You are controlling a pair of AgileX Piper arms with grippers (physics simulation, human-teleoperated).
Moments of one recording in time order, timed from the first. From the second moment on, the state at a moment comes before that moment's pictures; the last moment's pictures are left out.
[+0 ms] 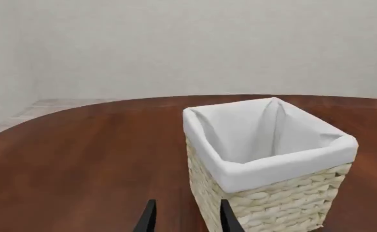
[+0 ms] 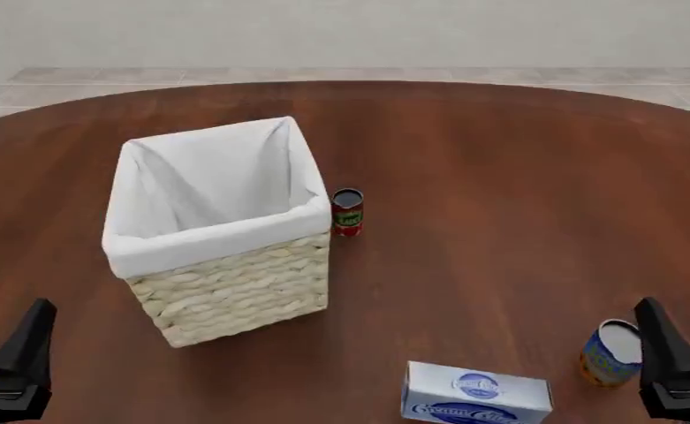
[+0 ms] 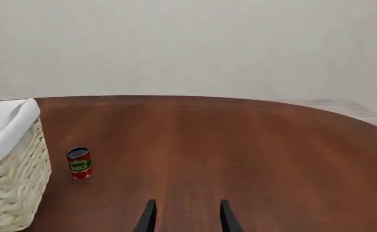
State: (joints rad) left arm 0.00 0.00 0.00 0.00 0.00; right arm -0.01 0.00 0.00 0.00 0.00
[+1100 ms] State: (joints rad) left arm 0.00 0.00 0.00 0.00 0.00; right arm -0.03 0.41 -0.35 0.00 -0.22
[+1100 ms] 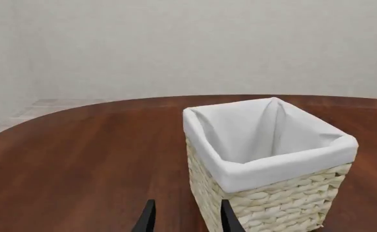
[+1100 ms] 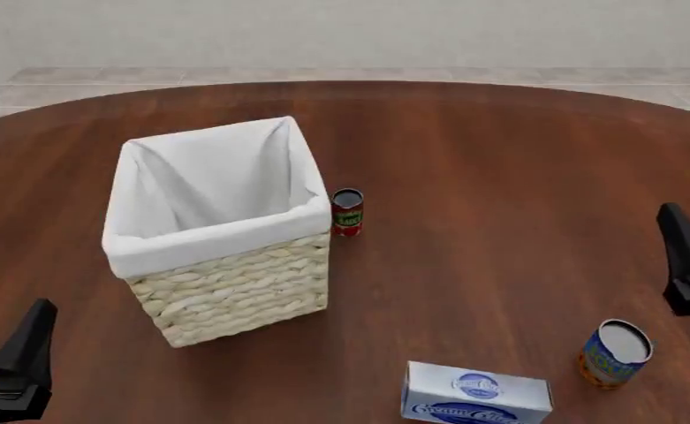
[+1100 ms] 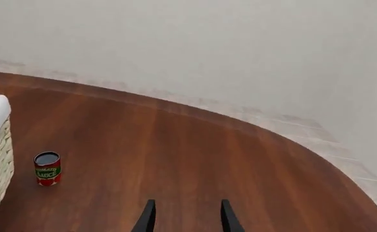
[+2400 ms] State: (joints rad) left arm 0.00 0.00 0.00 0.00 0.00; right arm 0.43 0.94 -0.78 0.42 -0.38
